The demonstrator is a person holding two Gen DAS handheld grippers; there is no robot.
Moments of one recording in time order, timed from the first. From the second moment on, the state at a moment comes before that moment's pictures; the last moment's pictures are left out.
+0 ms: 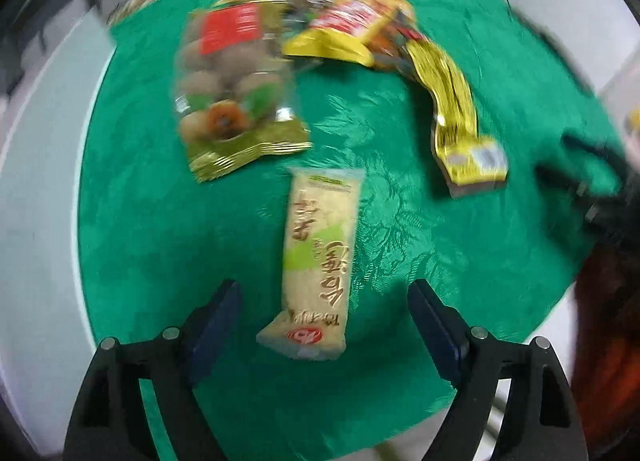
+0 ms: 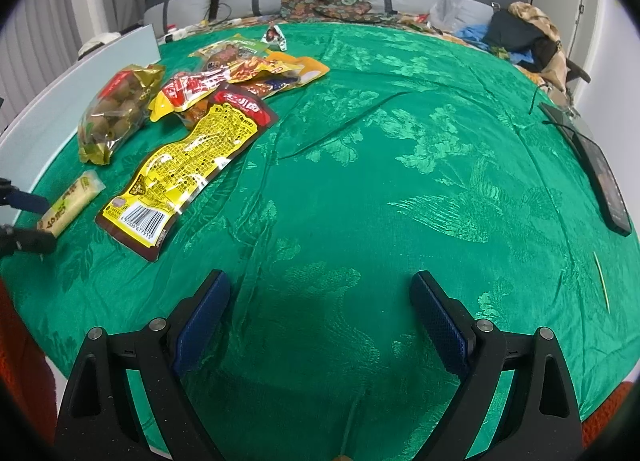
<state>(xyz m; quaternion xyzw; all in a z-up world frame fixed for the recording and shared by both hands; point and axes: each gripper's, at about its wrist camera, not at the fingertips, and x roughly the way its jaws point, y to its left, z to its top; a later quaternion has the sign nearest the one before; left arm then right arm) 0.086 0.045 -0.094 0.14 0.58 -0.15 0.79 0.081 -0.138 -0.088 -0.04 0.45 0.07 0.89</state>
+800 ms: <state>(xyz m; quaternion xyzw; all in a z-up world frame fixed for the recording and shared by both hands) 0.057 0.126 -0.012 -0.09 0.46 -0.11 0.87 0.168 -0.101 -0.071 0.17 0.58 0.08 0.80</state>
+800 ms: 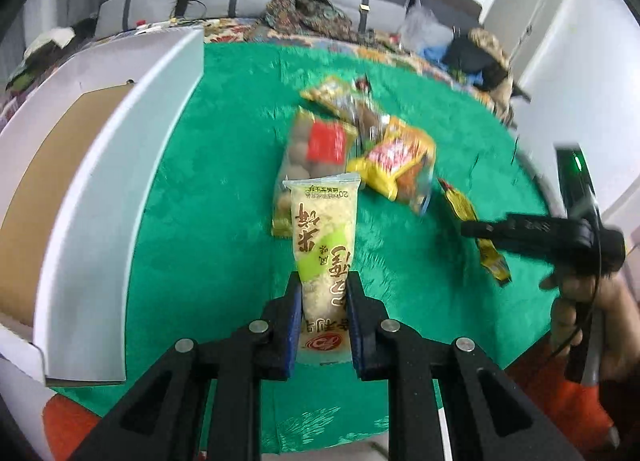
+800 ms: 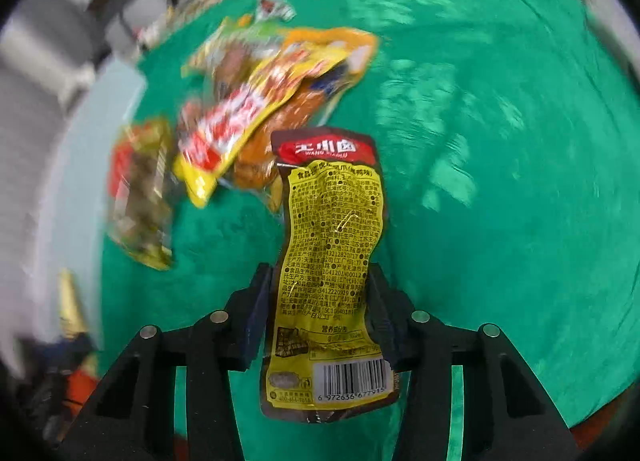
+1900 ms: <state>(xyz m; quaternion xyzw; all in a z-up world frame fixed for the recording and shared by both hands) 0.061 0.411 0.004 -0.19 0.42 0.19 0.87 0.247 0.252 0.078 0.09 0.46 0.36 0.80</state>
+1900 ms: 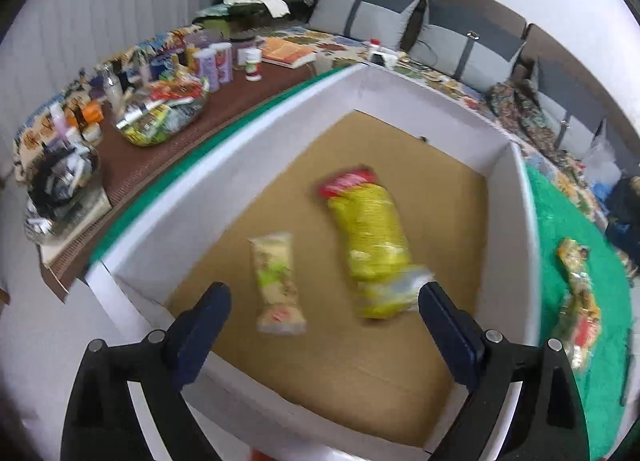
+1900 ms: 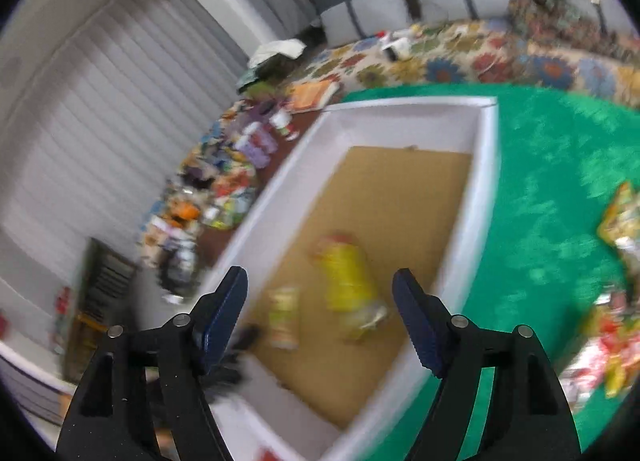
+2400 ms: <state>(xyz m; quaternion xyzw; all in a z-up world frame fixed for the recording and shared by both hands) 0.075 0.143 -0.027 -0.13 0.46 -0.03 0.88 0.183 -0.102 -0.083 -0.05 0.45 0.02 0.89</state>
